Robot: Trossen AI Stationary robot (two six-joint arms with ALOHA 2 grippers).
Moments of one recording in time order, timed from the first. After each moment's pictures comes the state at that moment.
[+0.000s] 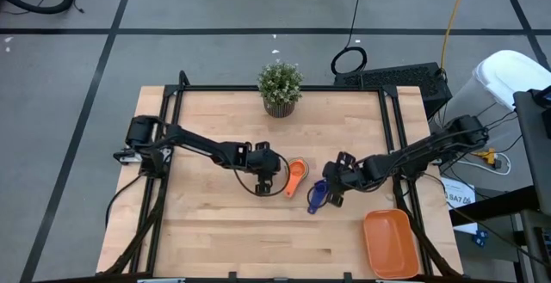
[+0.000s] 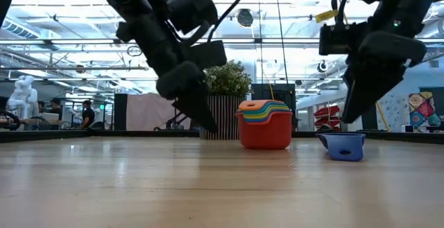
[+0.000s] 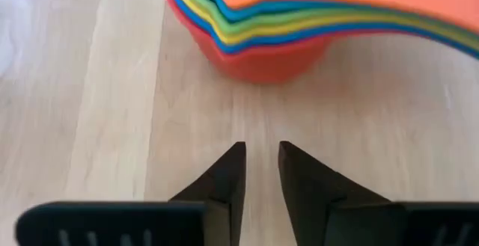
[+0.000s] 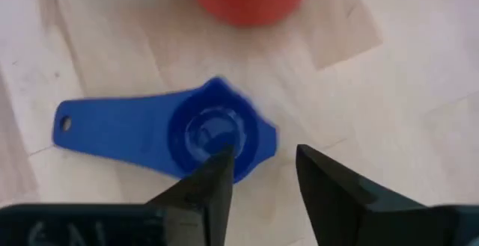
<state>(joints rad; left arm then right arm) -0.04 1.84 1.03 -0.12 -0.07 0.00 0.30 1.38 0.68 -0.49 0.24 0.66</state>
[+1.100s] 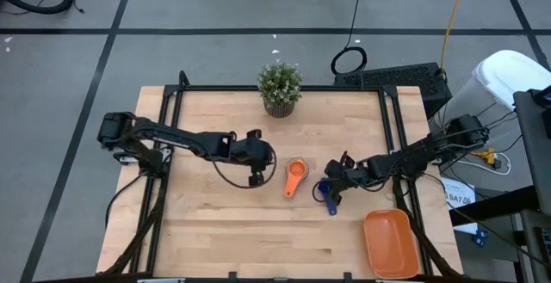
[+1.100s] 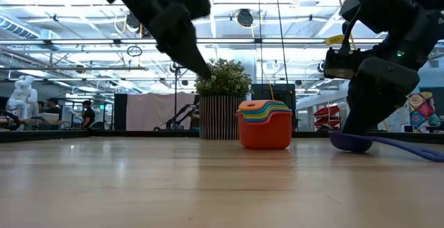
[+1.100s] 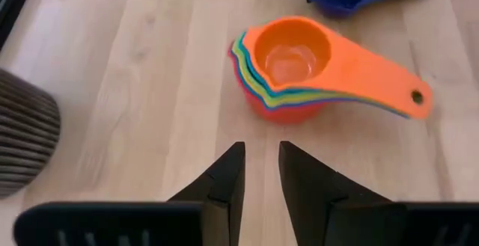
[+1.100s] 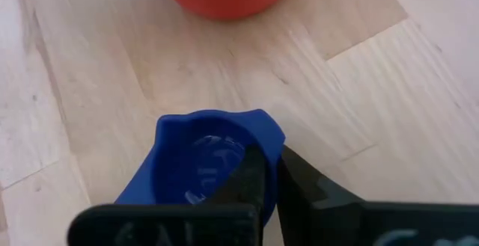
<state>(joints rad) -0.05 1.59 1.03 -0.24 -0.14 0.01 0.27 1.38 0.46 -0.14 0.25 0.70</state>
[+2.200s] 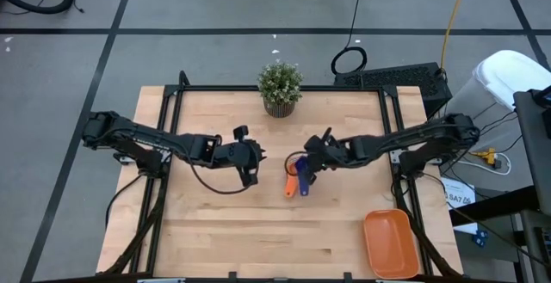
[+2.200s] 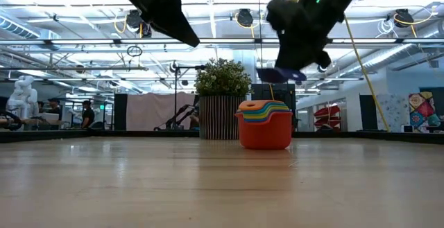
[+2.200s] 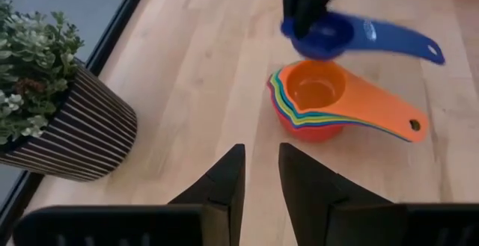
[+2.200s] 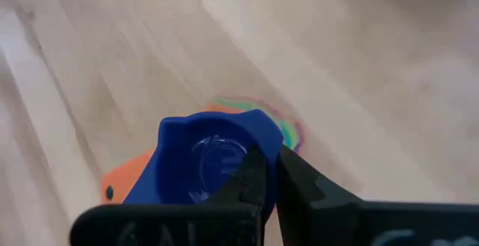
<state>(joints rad) -0.14 1.43 1.02 -0.32 -0.39 -0.06 0.11 1.46 0.95 -0.45 0.28 0.72</state>
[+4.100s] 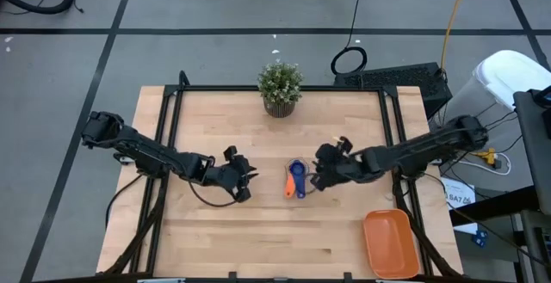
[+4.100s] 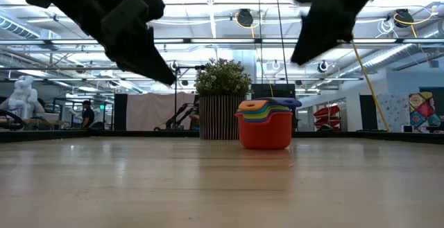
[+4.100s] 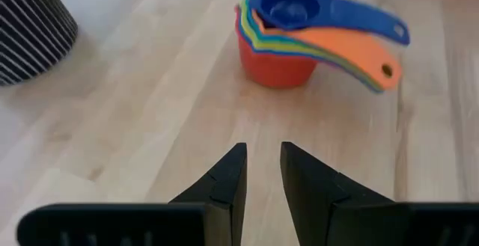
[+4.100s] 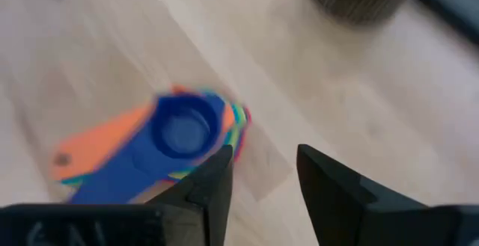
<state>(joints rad) -0.28 1.43 0.71 -0.01 -0.45 -0.40 0.25 1.38 0.95 -0.63 0.56 0.74</state>
